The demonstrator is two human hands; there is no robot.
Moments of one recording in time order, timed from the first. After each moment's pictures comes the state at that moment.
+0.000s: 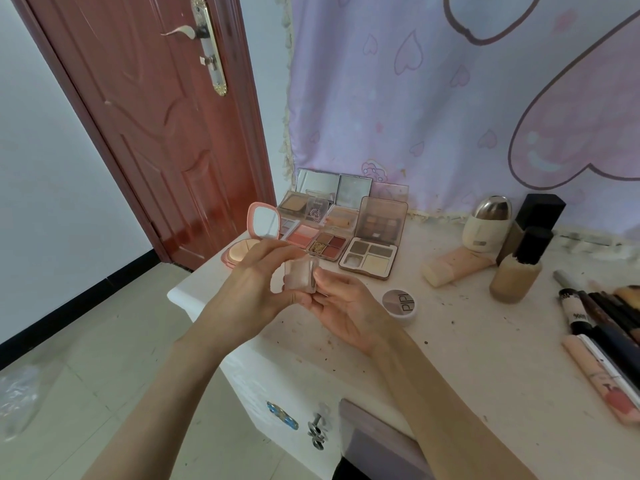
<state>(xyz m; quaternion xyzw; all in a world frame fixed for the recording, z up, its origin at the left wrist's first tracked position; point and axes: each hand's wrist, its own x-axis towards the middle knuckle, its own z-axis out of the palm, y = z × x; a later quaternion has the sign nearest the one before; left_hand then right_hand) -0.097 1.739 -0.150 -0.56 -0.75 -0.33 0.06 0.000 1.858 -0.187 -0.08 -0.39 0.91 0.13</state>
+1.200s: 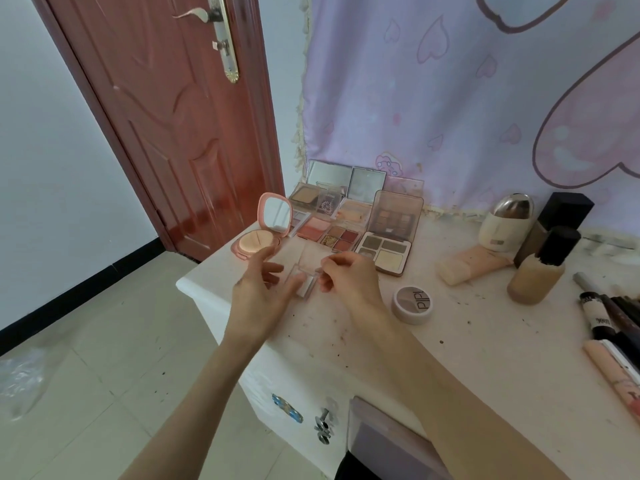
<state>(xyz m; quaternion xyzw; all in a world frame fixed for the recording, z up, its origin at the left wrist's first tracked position) -0.114 1.749 -0.209 -0.28 -0.81 -0.51 -0.02 -0.037 1.865 -0.197 -0.34 -0.65 0.63 0.26</state>
